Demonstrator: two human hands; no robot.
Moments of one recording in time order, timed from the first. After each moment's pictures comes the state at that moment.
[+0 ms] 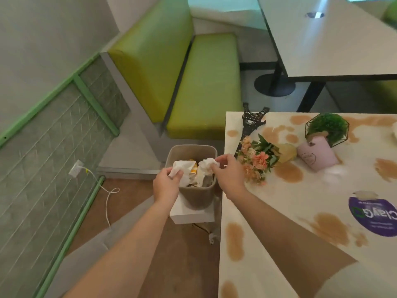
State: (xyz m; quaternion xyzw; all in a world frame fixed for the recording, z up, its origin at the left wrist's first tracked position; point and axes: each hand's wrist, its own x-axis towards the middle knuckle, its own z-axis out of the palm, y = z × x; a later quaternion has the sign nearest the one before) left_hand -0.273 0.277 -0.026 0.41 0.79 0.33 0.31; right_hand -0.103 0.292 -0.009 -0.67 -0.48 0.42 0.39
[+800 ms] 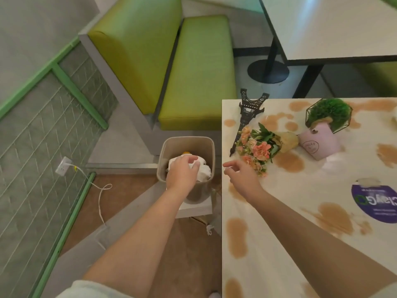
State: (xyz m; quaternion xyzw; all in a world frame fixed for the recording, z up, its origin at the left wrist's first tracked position) left_hand -0.245 0.313 -0.049 0.59 0.73 0.20 0.27; right_hand -0.071 0.287 -0.046 -0.69 -0.46 0.46 0.32
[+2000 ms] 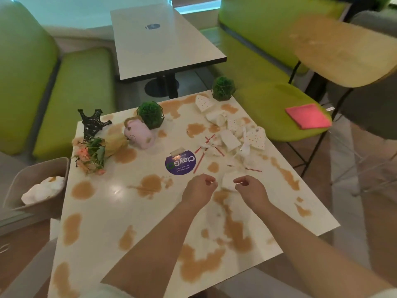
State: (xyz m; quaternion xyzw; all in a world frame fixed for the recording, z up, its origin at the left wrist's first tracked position) left_hand 0.243 0.074 -0.032 0.72 0.54 0.08 0.42; right_hand 0.388 -0.014 -0.026 -0.82 -0.27 0.35 0.36
